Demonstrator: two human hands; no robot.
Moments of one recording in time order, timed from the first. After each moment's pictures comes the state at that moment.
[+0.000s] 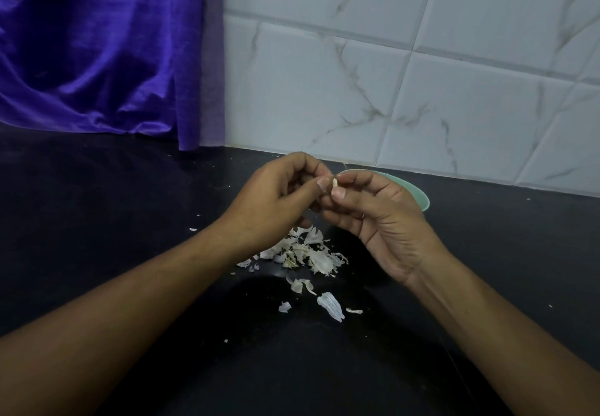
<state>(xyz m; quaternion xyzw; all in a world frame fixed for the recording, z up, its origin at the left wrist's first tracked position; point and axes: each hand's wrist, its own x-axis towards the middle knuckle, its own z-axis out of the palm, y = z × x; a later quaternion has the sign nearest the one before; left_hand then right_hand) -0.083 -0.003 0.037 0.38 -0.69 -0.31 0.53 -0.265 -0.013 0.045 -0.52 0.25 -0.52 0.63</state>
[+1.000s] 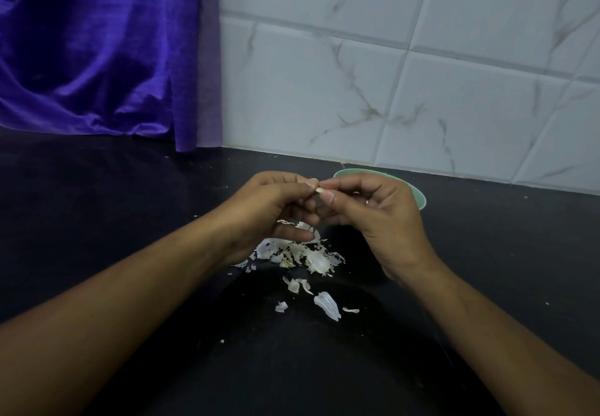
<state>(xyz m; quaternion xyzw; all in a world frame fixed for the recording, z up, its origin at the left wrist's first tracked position) -0.085 0.000 0.045 0.40 -0.56 -0.54 0.49 -0.267 -0.019 0.034 -0.67 0.26 -0.54 0.43</state>
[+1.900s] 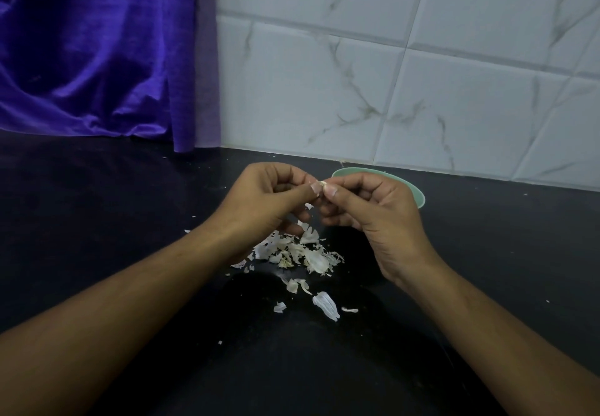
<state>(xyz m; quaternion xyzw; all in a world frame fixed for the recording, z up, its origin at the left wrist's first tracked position) -0.085 0.002 0.040 0.41 -0.61 -0.42 0.54 -0.267 -0.015 0.036 -0.63 0.29 -0.56 0.46</state>
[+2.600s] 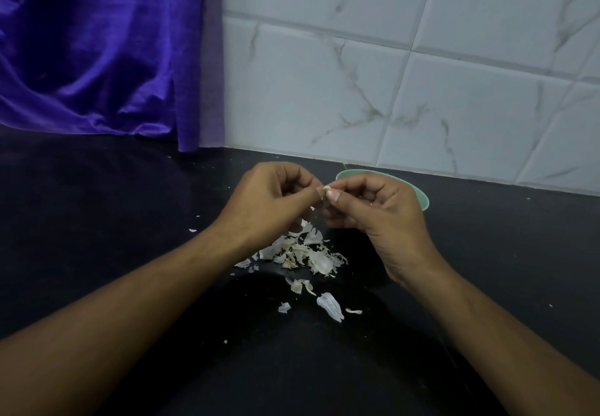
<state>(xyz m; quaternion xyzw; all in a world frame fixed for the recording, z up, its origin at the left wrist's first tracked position) -0.082 0.000 0.039 0.45 -0.66 -0.30 0.52 -0.267 -0.017 0.036 -0.64 0.30 -0.55 0.44</state>
